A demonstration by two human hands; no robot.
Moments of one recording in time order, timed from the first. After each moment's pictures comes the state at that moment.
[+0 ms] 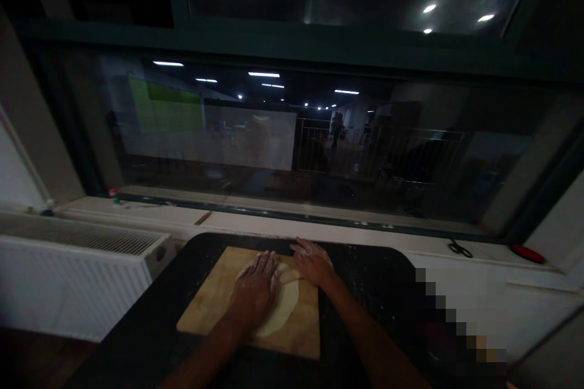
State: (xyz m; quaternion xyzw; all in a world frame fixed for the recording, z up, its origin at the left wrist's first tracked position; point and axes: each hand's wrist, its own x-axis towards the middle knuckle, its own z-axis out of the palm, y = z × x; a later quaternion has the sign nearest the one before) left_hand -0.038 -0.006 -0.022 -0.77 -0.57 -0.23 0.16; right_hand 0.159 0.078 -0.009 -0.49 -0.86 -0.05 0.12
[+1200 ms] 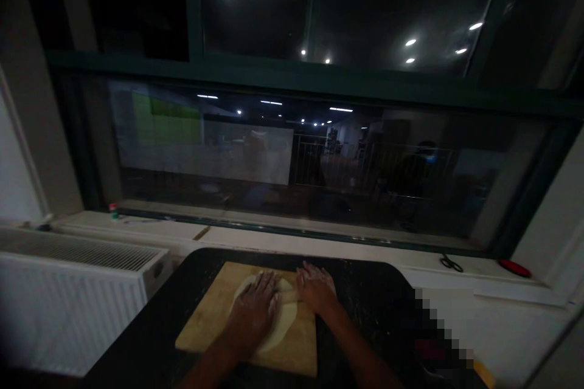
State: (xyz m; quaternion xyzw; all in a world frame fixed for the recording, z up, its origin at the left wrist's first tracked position) left_hand -0.043 -0.017 -0.024 -0.81 -0.52 -0.23 0.14; right_hand 0.161 0.036 -0.001 -0.58 -0.81 -0.04 0.09
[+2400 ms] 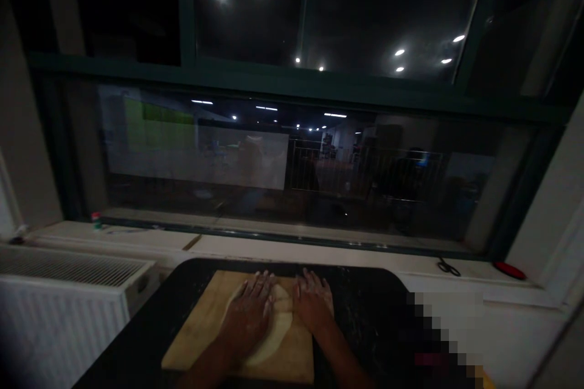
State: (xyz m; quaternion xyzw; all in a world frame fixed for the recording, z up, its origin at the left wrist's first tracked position) left_hand -0.044 0.010 -0.029 -0.81 -0.51 -0.25 0.17; right_hand 0.153 0.032 -0.009 -0.64 -0.75 -0.08 0.12
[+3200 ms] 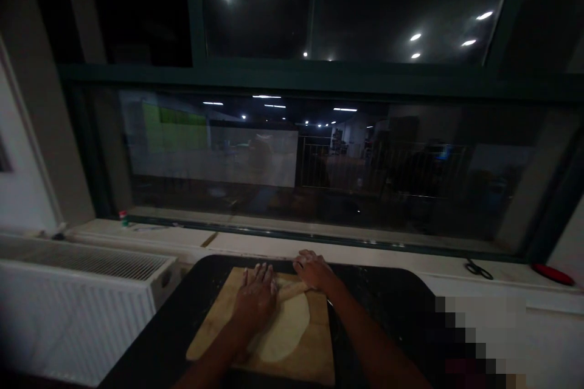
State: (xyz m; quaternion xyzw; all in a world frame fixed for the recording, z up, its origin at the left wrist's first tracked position) left_hand -0.063 0.028 -0.018 -0.75 -0.62 -0.21 0.11; right_hand 0.132 0.119 0.017 -0.49 -0.87 -0.04 0.06
